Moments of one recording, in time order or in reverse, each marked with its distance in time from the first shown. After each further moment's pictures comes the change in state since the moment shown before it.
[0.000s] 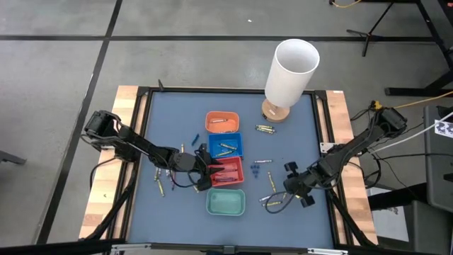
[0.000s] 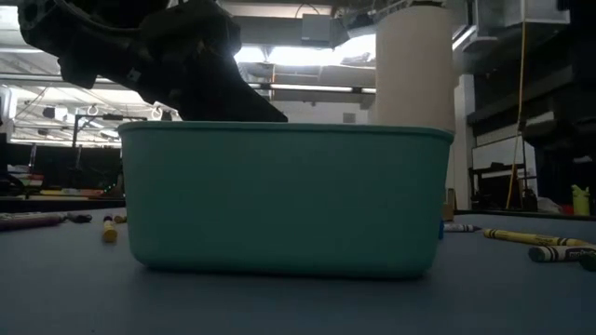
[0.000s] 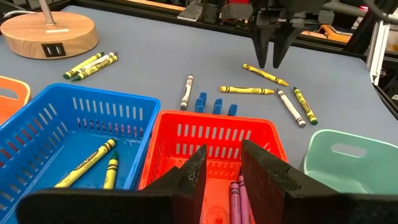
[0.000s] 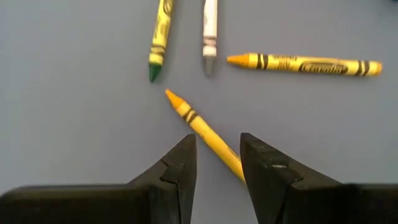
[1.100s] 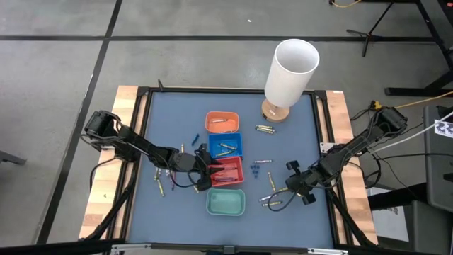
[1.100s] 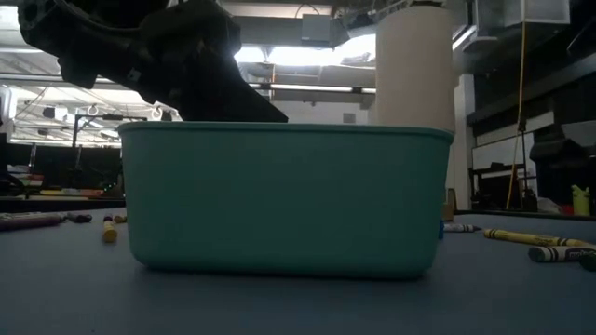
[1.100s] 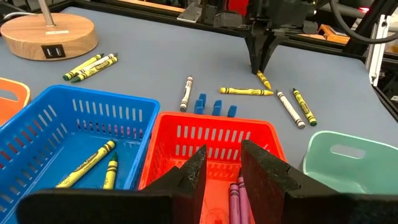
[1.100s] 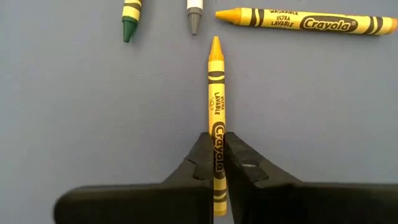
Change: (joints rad) left arm 0.000 0.000 0.000 0.005 0.000 0.002; right arm 0.000 0.000 -0.091 0.053 0.026 -0.004
